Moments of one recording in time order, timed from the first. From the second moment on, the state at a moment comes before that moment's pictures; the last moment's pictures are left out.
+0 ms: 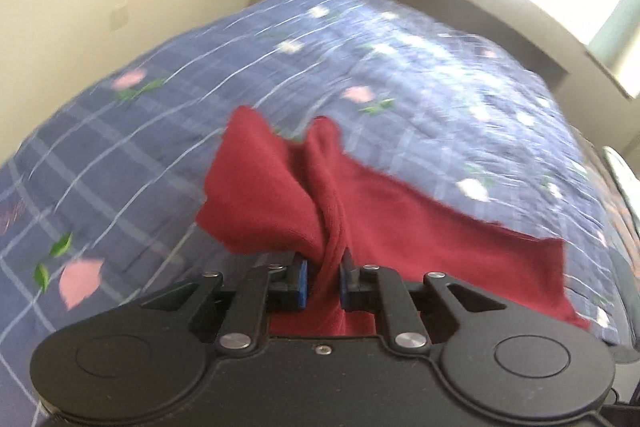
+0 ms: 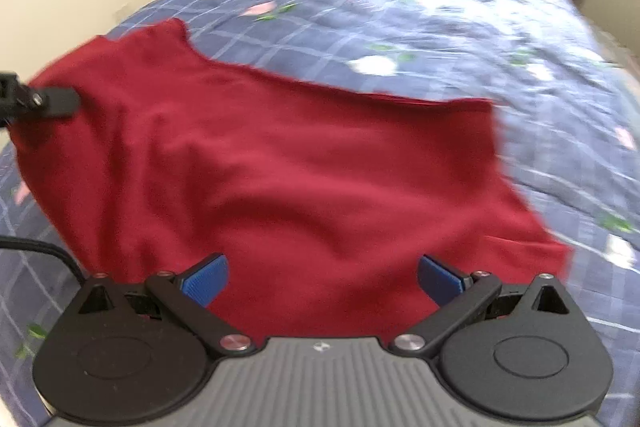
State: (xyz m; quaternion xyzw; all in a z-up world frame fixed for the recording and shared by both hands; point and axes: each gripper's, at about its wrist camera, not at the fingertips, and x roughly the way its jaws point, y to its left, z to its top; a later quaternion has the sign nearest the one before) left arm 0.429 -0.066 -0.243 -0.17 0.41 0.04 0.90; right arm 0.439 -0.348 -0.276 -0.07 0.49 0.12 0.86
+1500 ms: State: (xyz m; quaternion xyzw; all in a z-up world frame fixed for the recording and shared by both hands) left arm 0.445 -0.166 -0.284 -0.15 0.52 0.03 0.84; right arm 0.467 -0.463 -0.293 0.17 0.47 -0.01 0.86
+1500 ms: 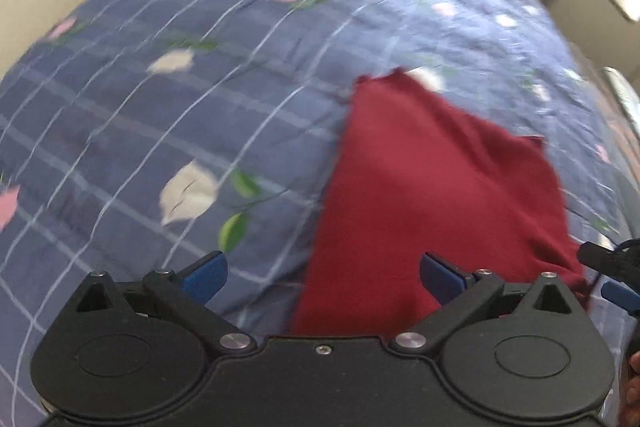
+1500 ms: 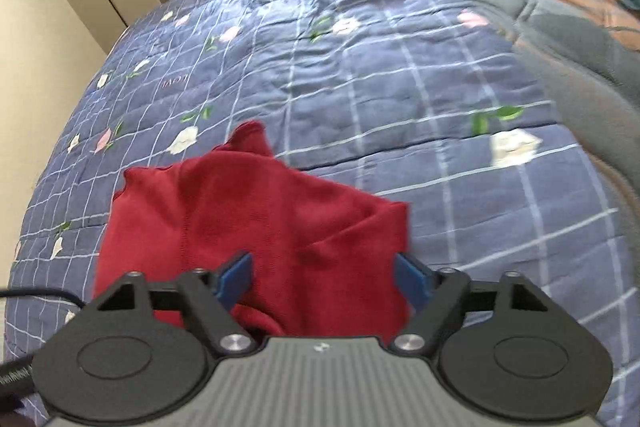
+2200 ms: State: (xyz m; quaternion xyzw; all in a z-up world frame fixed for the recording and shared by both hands) left arm 0.445 -0.164 -0.289 -0.16 0.54 0.03 0.82; right arm 0.444 -0.438 -0.278 0.10 0.43 0.03 0.90
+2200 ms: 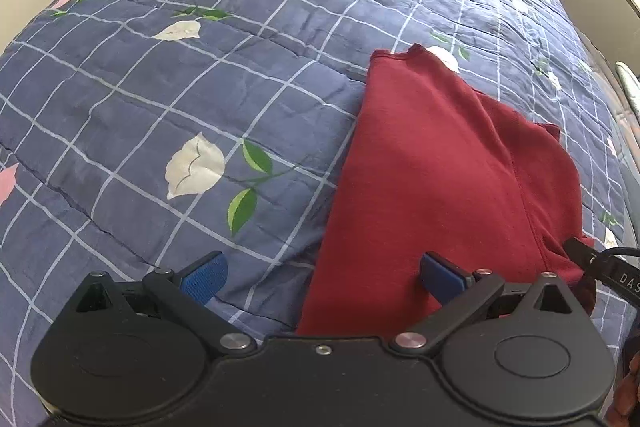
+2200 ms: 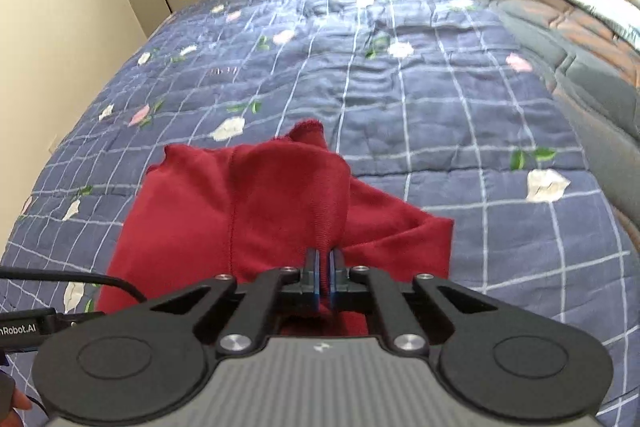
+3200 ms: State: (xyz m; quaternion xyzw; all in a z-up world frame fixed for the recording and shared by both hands) left arm 0.465 -0.198 -0.294 -0.13 0.55 -0.04 0.82; right arm 0.426 -0.491 -0.293 0.09 0.45 -0.02 0.89
